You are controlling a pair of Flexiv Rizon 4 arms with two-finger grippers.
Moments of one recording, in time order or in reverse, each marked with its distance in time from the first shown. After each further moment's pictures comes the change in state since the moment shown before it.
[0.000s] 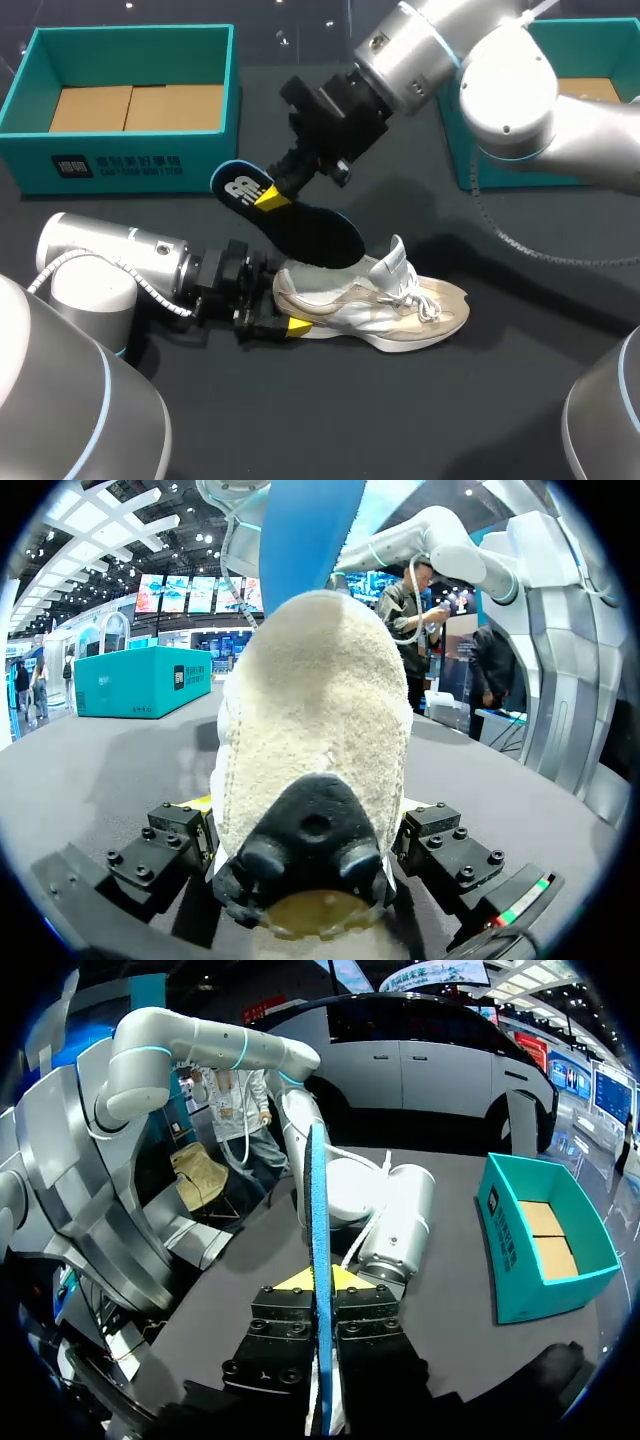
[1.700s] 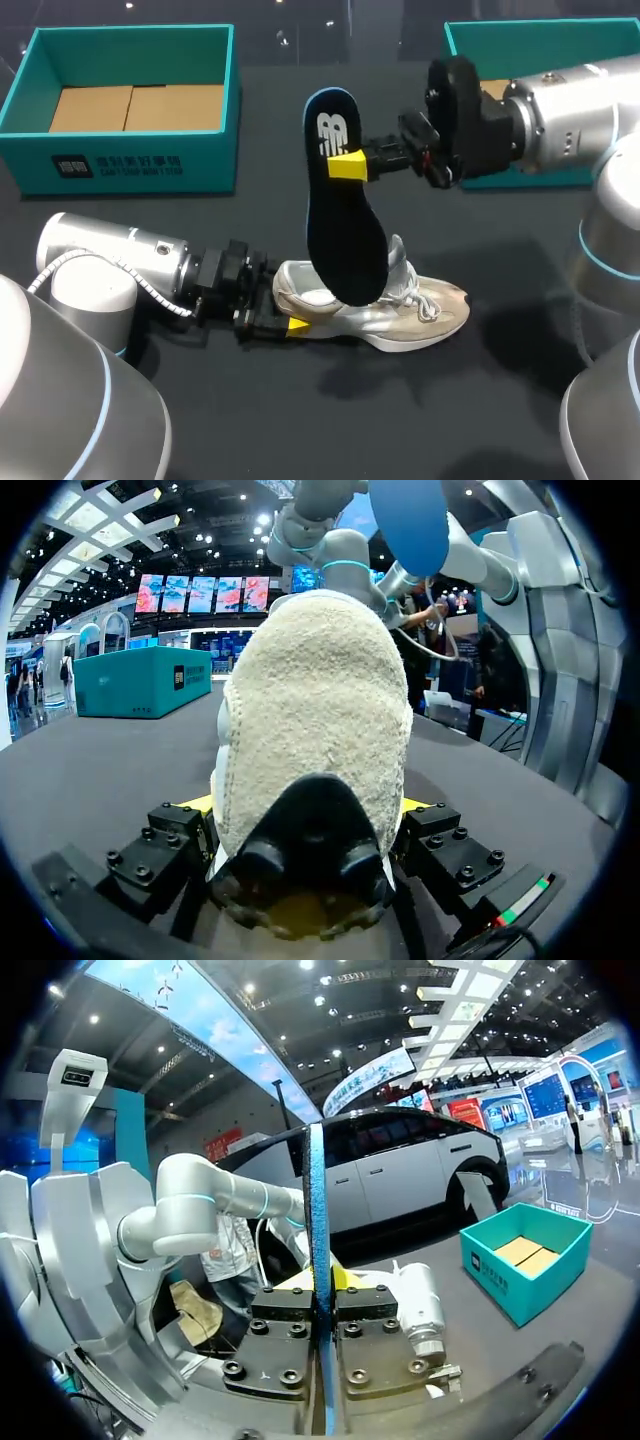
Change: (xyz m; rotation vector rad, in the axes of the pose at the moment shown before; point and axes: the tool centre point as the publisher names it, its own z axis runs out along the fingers) left arm 0.000 0.000 0.000 0.000 0.000 0.000; right arm 0.099 0.061 -0.098 -0.596 -0.157 0.208
